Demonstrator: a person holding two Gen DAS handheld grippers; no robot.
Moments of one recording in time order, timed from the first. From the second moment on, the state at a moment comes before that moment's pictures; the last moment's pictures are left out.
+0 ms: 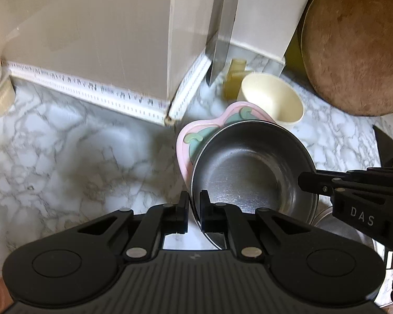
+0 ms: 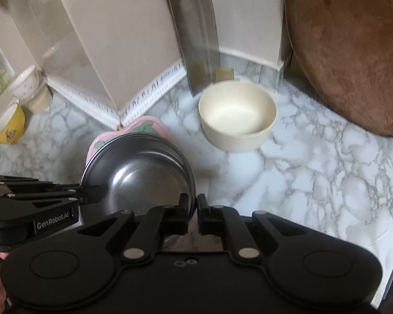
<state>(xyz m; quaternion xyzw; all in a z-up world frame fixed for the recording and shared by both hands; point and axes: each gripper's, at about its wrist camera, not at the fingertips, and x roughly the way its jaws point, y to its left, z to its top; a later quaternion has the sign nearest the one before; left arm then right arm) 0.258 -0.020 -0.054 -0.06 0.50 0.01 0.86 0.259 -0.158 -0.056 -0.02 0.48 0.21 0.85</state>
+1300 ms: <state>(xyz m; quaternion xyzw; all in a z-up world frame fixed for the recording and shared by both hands) 0.190 -0.159 -0.056 0.03 0.53 -0.12 0.84 0.162 -0.295 -0.055 0.07 0.53 0.09 0.84</state>
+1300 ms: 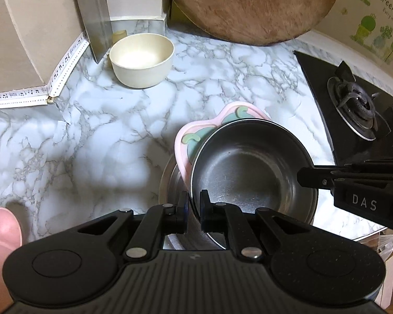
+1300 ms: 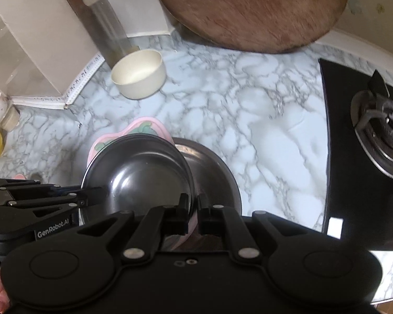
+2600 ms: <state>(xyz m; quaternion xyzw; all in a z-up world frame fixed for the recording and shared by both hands) 0.199 -0.143 -0.060 0.00 0.52 -0.15 0.84 0.169 -0.300 -0.066 0.09 0.53 0.10 0.84</state>
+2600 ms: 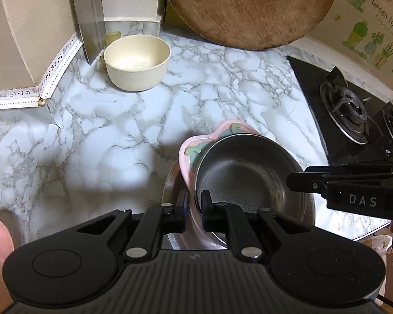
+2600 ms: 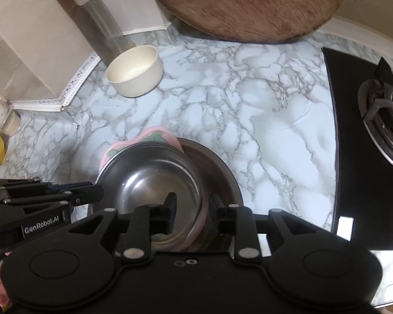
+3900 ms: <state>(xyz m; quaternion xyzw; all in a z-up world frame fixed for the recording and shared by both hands) 0.287 -0.084 -0.018 -0.03 0.42 -0.05 0.90 0.275 -0.255 -0.009 0.03 0.44 0.16 0.88</state>
